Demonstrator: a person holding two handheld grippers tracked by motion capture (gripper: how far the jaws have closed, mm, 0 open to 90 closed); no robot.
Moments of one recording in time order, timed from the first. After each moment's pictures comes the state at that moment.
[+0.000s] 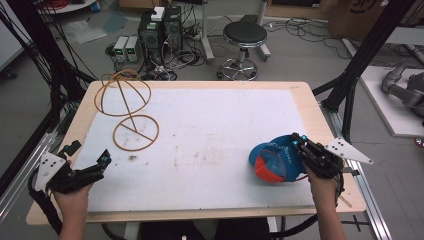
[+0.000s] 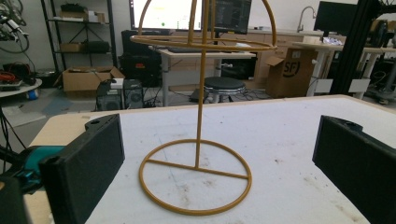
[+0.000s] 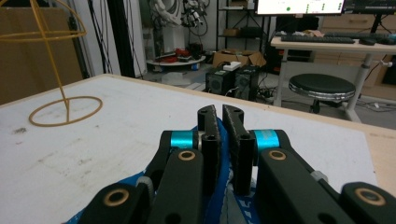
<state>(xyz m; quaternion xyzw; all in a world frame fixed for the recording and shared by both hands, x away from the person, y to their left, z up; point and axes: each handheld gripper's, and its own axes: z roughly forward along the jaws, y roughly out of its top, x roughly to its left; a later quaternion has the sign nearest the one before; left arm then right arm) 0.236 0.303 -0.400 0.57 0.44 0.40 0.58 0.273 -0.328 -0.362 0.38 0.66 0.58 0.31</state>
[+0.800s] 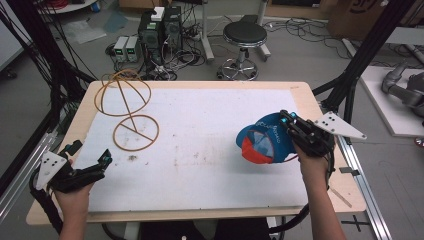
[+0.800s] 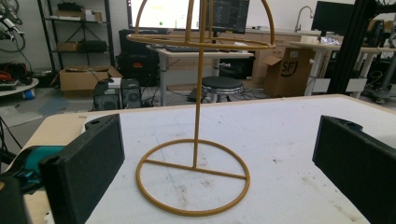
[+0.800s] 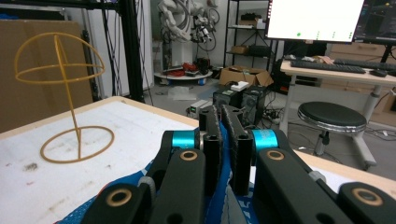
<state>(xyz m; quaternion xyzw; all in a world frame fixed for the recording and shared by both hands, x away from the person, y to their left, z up) 0.238 0.302 -0.401 0.57 0.43 0.39 0.58 0.295 -0.284 -0.300 0.34 0.66 0.59 0.32</state>
